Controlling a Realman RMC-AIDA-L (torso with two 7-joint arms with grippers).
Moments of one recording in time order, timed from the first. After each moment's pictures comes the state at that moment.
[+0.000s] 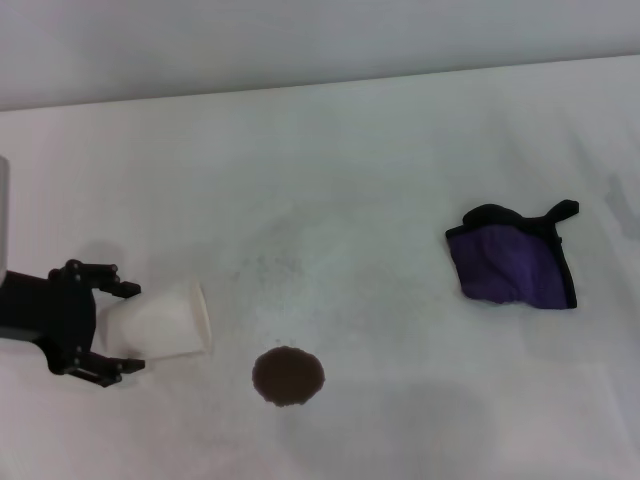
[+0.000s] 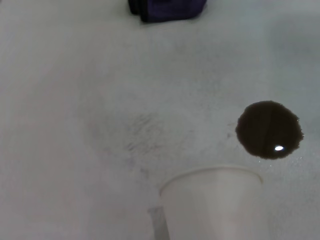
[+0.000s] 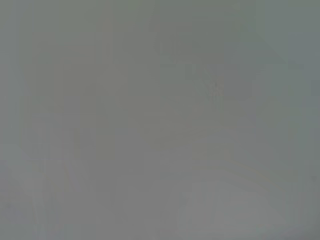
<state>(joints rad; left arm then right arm) -0.53 -2.08 0.98 0.96 -0.72 -1.51 1.94 0.29 2.01 -0.22 0.11 1.99 1.32 -2.75</state>
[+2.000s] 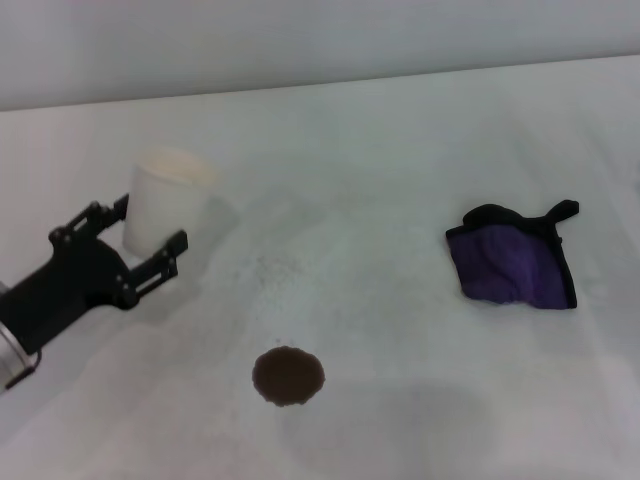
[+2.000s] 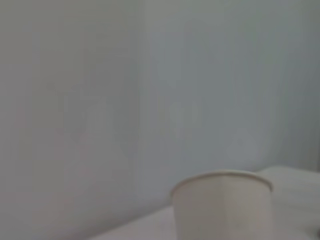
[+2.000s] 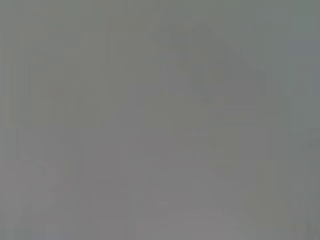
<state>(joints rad) -0.41 -2.08 0.96 0.21 -1.86 -1.30 2.51 0.28 2.00 -0.23 -0.05 1.98 1.33 -2.77</state>
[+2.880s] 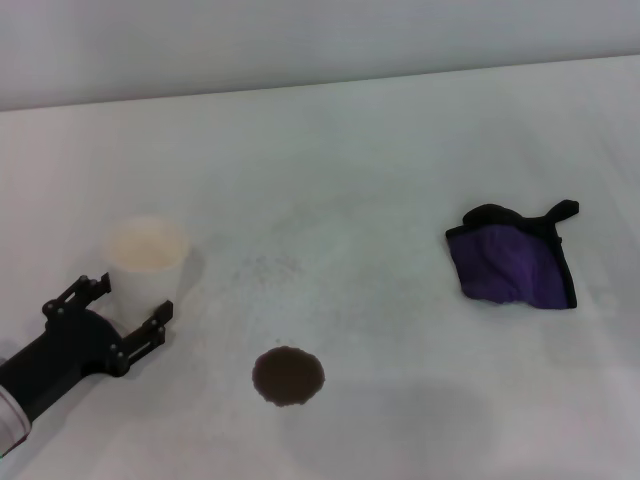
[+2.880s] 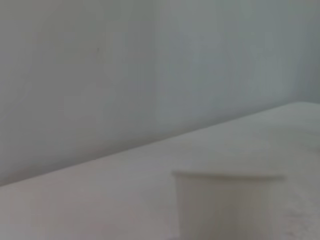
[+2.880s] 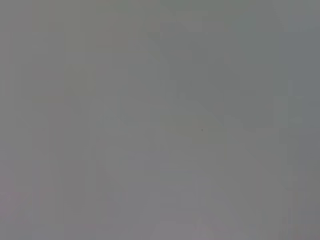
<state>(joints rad) -0.35 -2.09 0.97 0.10 -1.88 -1.20 2.67 0.24 2.00 -0.23 -0.06 1.98 1.37 -2.77</state>
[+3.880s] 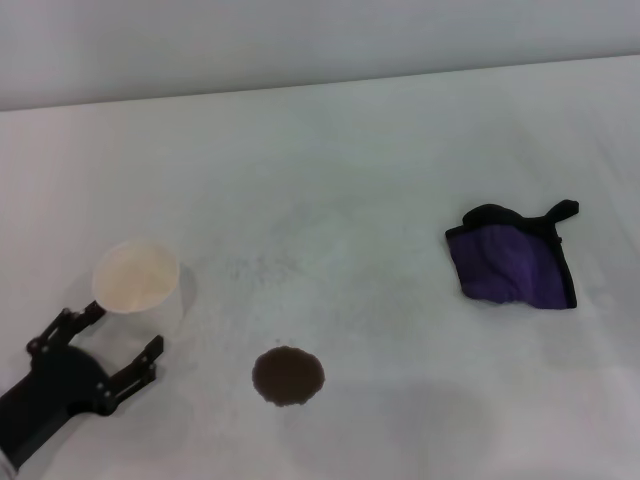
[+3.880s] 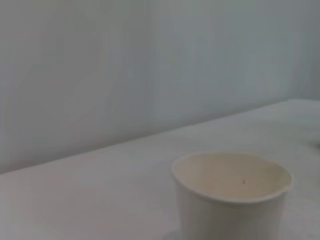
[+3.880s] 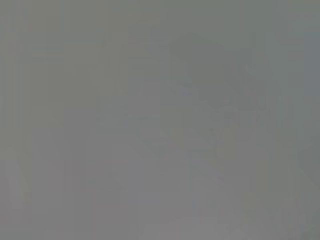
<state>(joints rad) -0.27 -2.09 0.96 0.06 -1.89 -1.27 2.75 0.24 2.00 -0.26 -0.07 1.98 1.37 -2.77</state>
